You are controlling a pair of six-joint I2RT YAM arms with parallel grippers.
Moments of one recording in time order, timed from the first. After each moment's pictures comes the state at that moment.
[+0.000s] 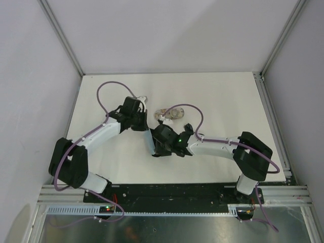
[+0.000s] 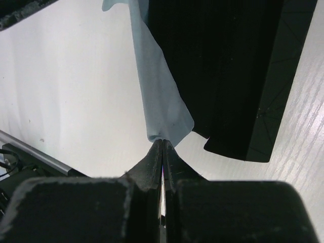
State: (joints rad) left arm -0.45 1.45 0.97 -0.43 0.13 -0.33; right arm 1.10 1.71 1.12 -0.28 0.17 0.94
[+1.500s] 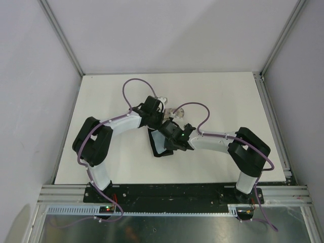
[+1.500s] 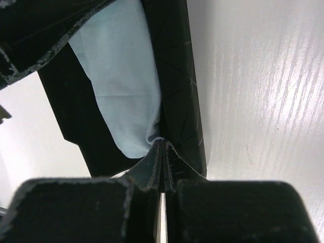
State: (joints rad) left arm -0.58 1.79 1.14 -0.29 0.10 -0.26; right arm 0.98 1.75 1.09 -0.34 0.24 0.97
